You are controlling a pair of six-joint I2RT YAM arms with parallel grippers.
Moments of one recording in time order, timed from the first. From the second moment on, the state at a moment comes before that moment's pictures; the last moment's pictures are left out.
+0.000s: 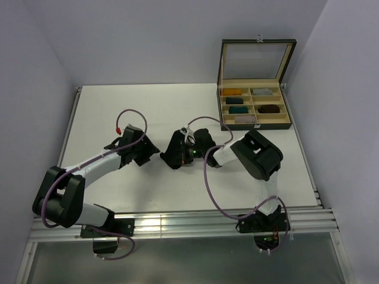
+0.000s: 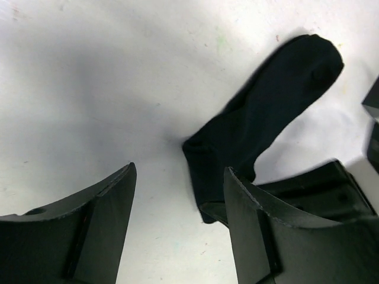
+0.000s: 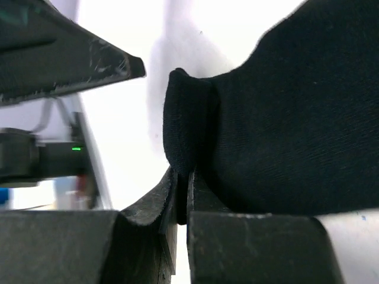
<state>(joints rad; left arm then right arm) -0.42 1.40 0.71 -0.20 0.00 -1.05 0.68 1.96 0.83 0.60 -0.61 0.67</state>
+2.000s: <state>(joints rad) -0.52 1.70 0.88 -0.12 0.01 -1.00 0.78 1.69 0.95 0.03 -0.20 0.46</state>
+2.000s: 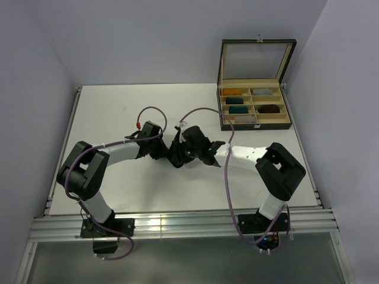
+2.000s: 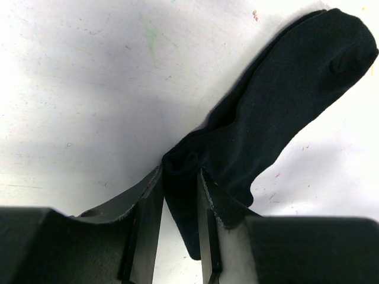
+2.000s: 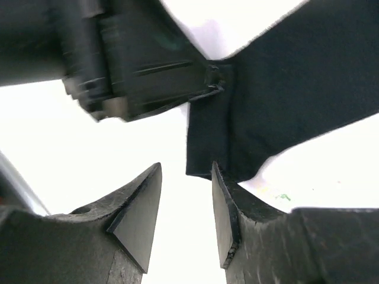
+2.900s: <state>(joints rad) -0.52 1.72 0.92 -0.18 0.03 -0.94 1.03 1.86 0.96 0.18 0.32 0.00</state>
